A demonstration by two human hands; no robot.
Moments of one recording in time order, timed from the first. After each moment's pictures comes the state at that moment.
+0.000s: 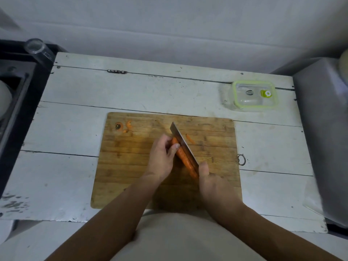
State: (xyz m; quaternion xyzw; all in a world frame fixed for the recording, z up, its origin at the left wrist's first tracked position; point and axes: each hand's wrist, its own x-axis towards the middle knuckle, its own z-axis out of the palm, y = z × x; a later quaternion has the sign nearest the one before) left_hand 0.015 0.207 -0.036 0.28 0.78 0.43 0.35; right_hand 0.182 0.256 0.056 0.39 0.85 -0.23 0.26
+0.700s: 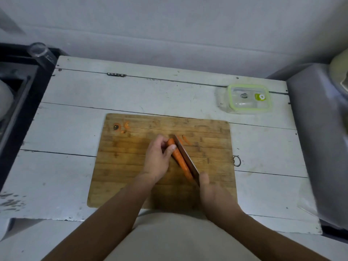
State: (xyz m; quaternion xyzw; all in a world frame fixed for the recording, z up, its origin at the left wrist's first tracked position) left_hand 0.015 0.207 -0.038 0.28 0.79 0.43 0.33; right_hand 0.205 0.250 0.047 0.39 0.85 -0.23 0.27
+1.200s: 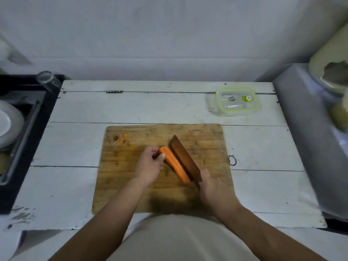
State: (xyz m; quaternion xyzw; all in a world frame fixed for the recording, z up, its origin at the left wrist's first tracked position) left_hand 0.012 0.194 -0.016 0.18 0.79 0.43 0.40; right_hand 0.220 0.259 0.036 0.45 0.83 -0.28 0.16
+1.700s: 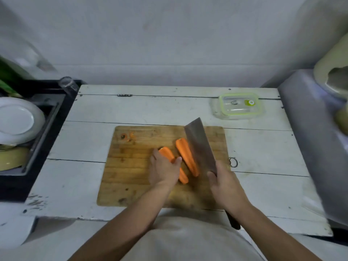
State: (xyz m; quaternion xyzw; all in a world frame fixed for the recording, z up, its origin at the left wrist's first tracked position) left_hand 0.073 0.208 -0.008 0.13 0.92 0.27 0.25; right_hand 0.247 0.273 0.048 0.46 0.80 -0.38 -0.03
